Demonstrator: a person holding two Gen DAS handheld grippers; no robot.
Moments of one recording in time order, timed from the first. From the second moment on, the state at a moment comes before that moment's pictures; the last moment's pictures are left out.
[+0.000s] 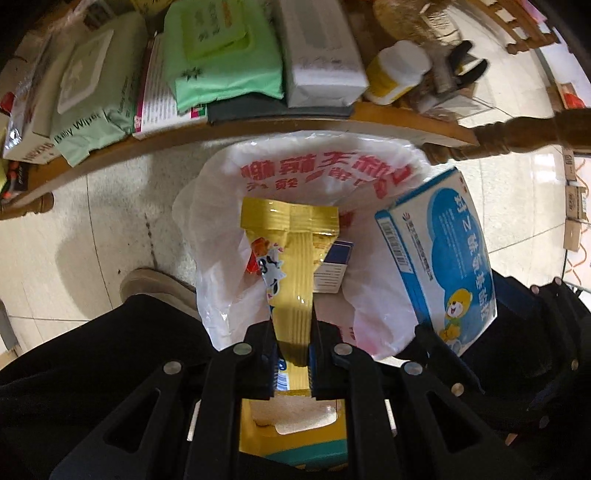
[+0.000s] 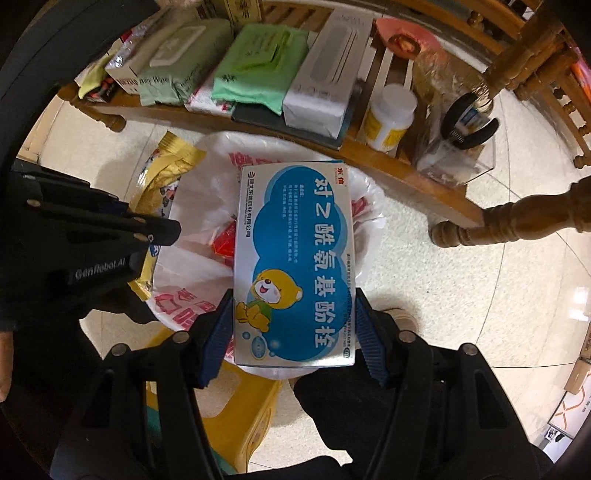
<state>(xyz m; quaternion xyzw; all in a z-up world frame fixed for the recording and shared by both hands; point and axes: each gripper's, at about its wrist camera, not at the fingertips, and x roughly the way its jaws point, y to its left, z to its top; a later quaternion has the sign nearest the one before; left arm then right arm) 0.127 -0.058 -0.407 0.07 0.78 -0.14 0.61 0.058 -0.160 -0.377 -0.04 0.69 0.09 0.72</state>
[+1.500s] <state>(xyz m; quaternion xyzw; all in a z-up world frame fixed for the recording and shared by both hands) 0.133 -0.071 -0.487 0.14 0.80 -0.11 0.57 0.076 -0.162 -0.452 0.00 0.75 0.10 0.65</state>
